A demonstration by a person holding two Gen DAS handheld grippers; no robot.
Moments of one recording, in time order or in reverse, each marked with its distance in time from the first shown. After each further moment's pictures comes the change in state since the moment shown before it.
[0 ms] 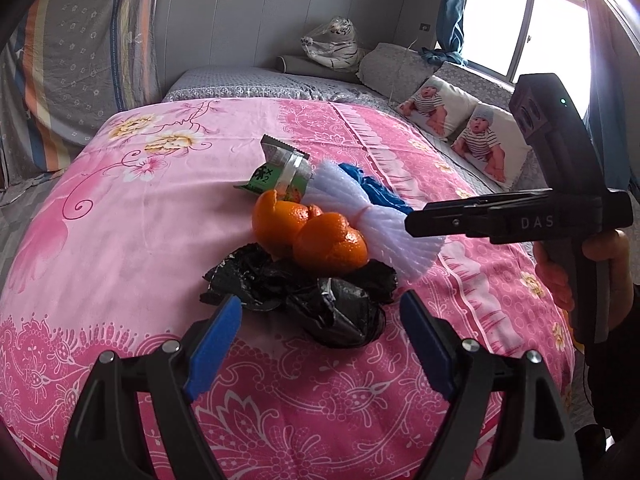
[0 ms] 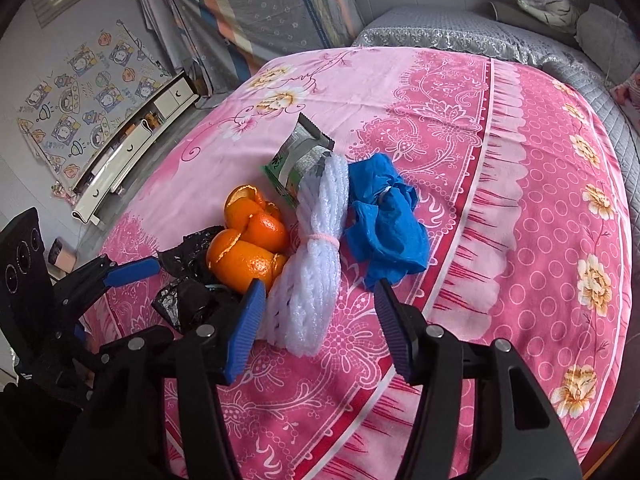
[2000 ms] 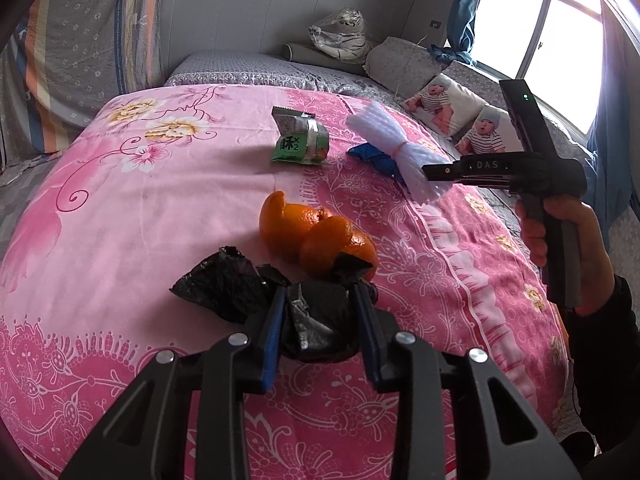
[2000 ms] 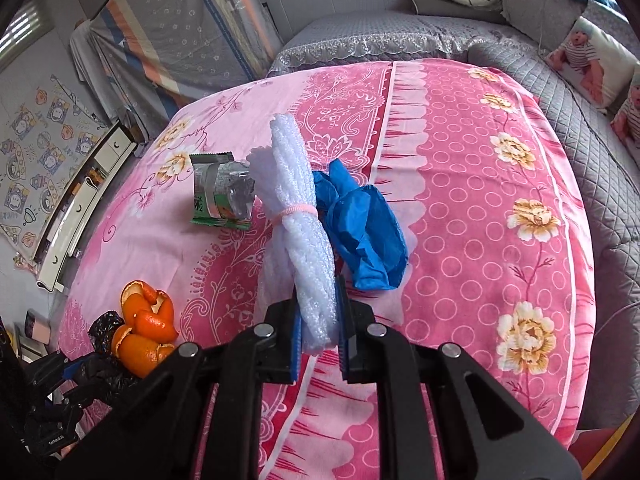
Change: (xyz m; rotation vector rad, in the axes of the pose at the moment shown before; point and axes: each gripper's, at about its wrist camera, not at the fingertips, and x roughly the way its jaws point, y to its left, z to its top) left arm 0.007 0.014 0.011 -0.053 0.040 -0.014; right arm 0.000 -0.084 0.042 0.198 -0.090 -0.168
